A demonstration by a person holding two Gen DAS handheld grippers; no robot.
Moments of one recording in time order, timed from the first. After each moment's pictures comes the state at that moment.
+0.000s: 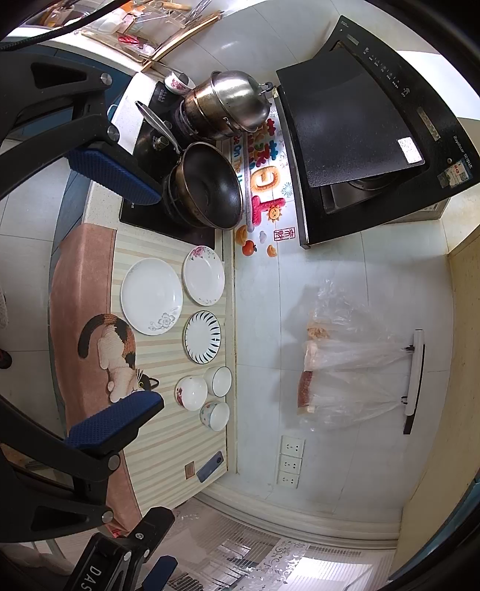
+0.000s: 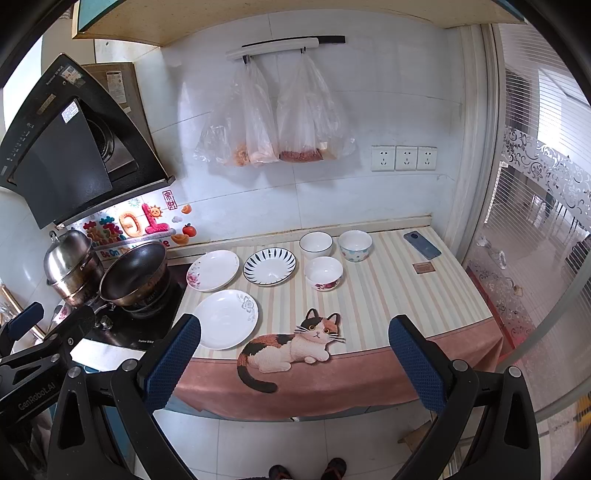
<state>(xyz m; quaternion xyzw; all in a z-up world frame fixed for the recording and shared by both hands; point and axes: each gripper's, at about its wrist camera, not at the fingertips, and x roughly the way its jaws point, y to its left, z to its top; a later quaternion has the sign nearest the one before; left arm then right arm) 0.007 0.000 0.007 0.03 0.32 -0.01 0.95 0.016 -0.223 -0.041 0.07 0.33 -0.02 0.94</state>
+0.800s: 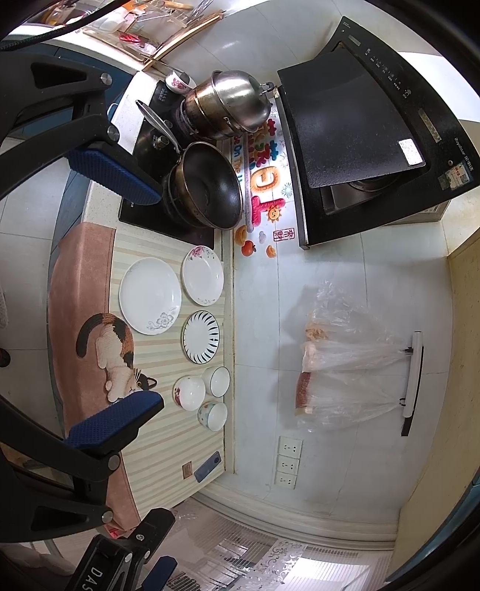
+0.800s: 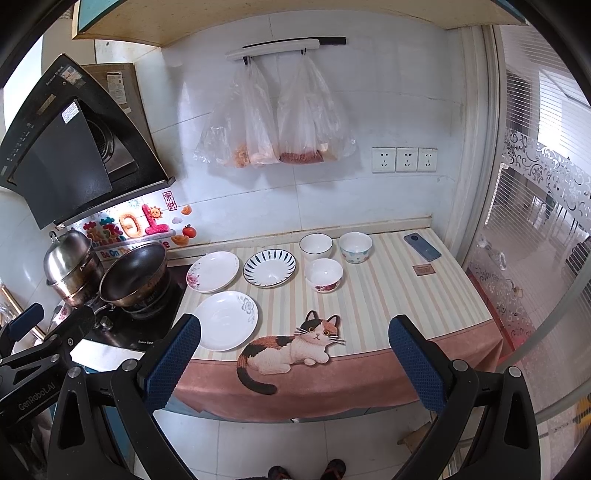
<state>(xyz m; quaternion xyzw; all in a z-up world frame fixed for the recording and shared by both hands) 0.005 0.002 0.008 0.03 0.32 -0.01 0.95 0.021 -0.220 -0.037 0.07 0.33 -0.02 0.94</state>
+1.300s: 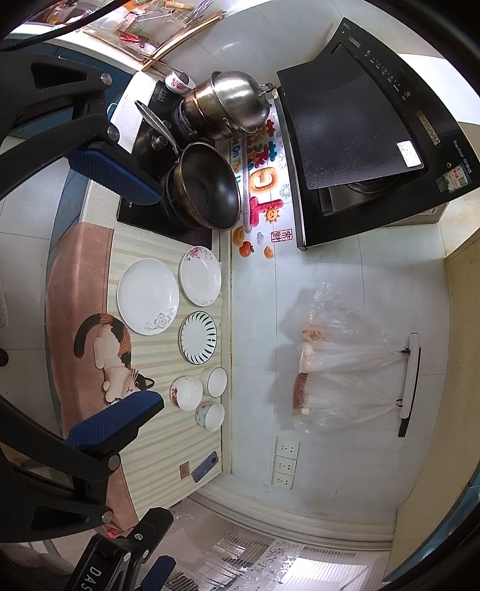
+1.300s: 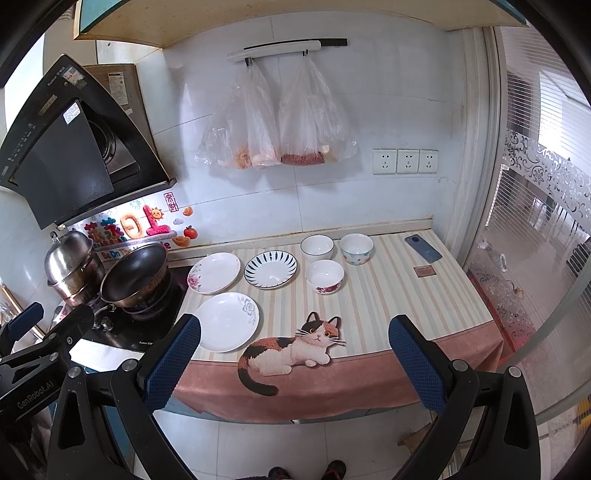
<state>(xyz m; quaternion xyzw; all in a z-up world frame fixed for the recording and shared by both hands) 0.007 0.006 0.012 0.02 0.31 -0.01 0.95 0.021 -0.219 -0.037 0.07 0.32 -0.02 0.94</state>
